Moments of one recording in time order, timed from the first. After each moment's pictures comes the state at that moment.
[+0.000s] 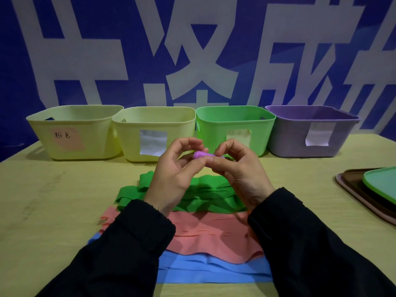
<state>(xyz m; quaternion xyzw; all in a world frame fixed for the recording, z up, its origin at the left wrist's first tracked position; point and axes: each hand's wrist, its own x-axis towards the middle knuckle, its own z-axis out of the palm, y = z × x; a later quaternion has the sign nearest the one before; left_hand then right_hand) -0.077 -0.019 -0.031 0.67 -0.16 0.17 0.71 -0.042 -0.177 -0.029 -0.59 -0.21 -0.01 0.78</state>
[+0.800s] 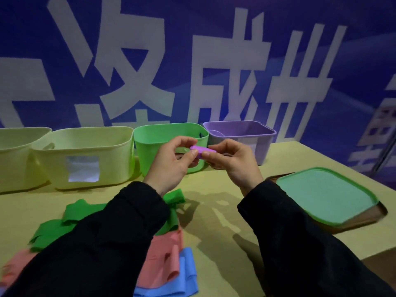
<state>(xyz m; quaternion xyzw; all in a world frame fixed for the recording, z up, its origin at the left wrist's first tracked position) -0.021 -0.145 0.025 0.75 -0.19 0.12 0.62 -0.023 -0.319 0.021 -0.72 -0.11 -0.17 0.66</state>
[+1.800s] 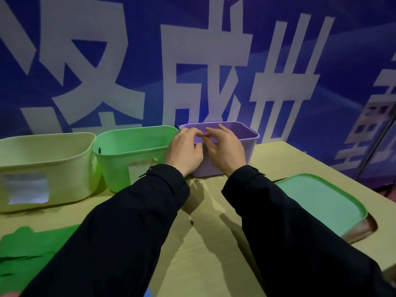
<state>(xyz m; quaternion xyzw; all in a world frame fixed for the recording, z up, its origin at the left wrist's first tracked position) 0.093 -0.255 0.030 0.89 -0.19 0.23 0.34 0.095 -0.392 0.020 -0.91 -0.05 -0.30 0.28</state>
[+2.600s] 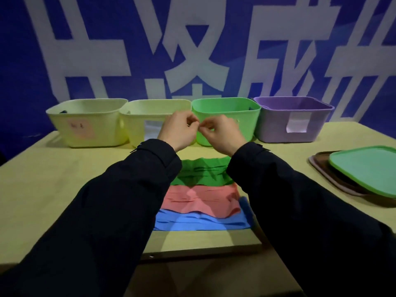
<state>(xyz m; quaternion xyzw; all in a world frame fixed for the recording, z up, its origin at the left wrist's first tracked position) -0.043 -0.027 0.033 0.91 -0.07 0.23 0.33 -0.021 -0.175 0.020 -0.91 -0.22 -0.21 0.29</state>
